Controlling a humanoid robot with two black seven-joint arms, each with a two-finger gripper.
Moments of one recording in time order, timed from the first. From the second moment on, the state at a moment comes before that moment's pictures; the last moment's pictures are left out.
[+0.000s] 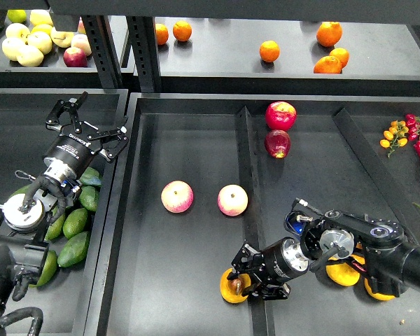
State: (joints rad) left arm -0.42 0.00 -1.65 -0.77 0.17 -0.49 0.32; right arm 0.78 -0.11 0.07 0.73 -0.26 0.58 -0.49
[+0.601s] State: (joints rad) left arm -0.42 0.00 -1.65 -0.78 0.17 -0.49 0.32; right arm 0.79 -0.15 0.07 0.72 -0.24 0.58 -0.49
